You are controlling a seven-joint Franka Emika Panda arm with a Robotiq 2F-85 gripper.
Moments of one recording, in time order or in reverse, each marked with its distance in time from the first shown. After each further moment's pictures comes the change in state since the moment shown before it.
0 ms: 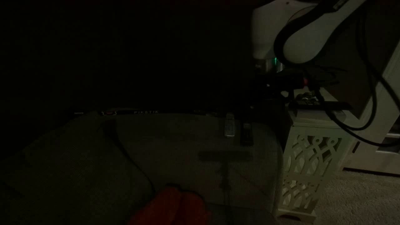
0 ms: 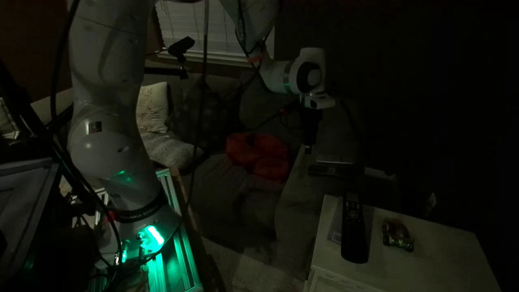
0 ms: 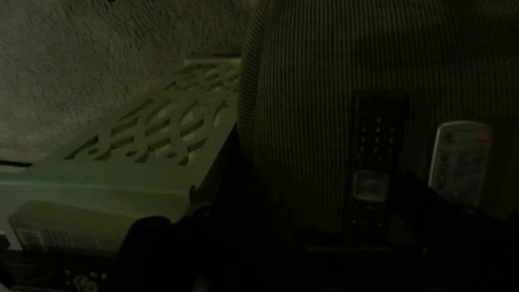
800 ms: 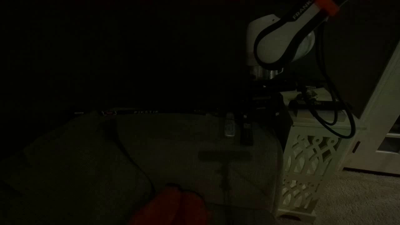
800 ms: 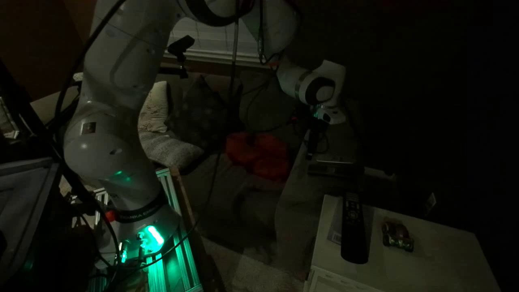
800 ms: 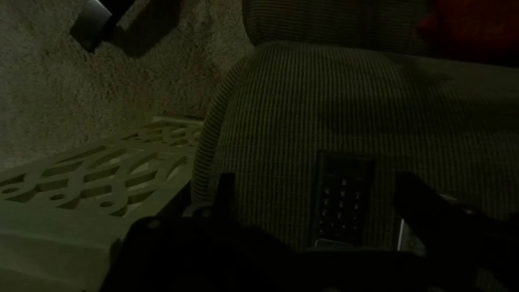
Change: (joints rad) arm -0.096 0.158 0.060 0.154 0.288 -0.053 -0.397
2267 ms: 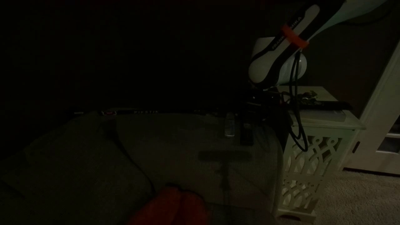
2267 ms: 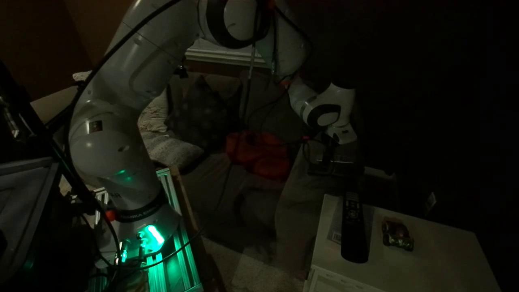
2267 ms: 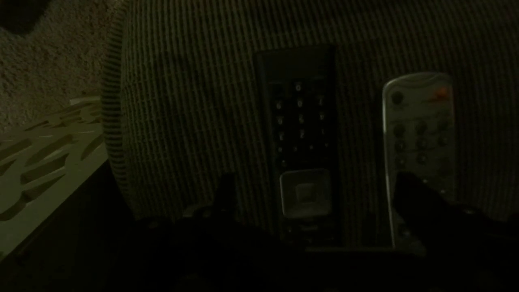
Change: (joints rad) arm 0.099 0.178 -0.167 0.090 0.245 0.315 -0.043
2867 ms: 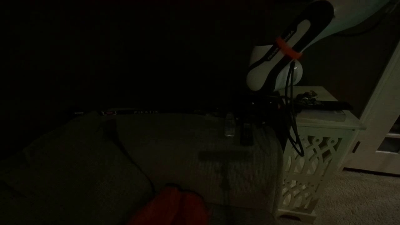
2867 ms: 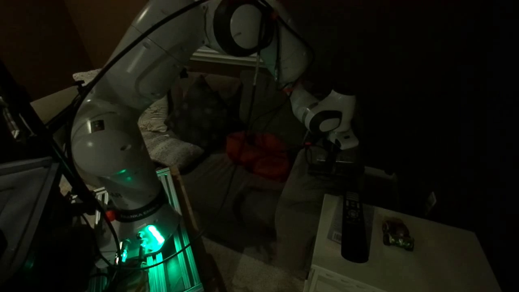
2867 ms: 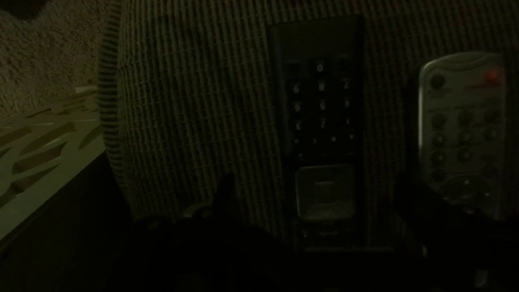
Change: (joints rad) arm 0.027 0.074 -0.042 0.056 -0.003 0.000 -0.005
